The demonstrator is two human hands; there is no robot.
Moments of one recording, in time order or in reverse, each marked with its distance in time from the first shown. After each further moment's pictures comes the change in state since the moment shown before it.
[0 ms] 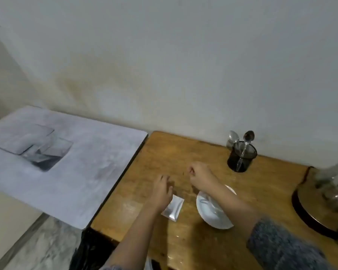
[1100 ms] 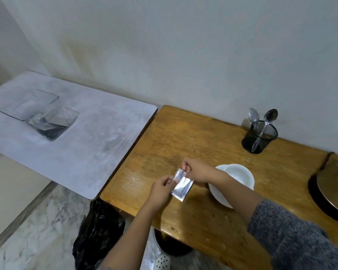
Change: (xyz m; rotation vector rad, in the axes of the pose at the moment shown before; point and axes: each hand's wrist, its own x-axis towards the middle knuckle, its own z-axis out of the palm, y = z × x) left_hand -0.033 -0.055 0.018 -0.681 -0.058 -0.195; right_hand 0.008 -0.009 0.049 0.000 -0.403 -0.088
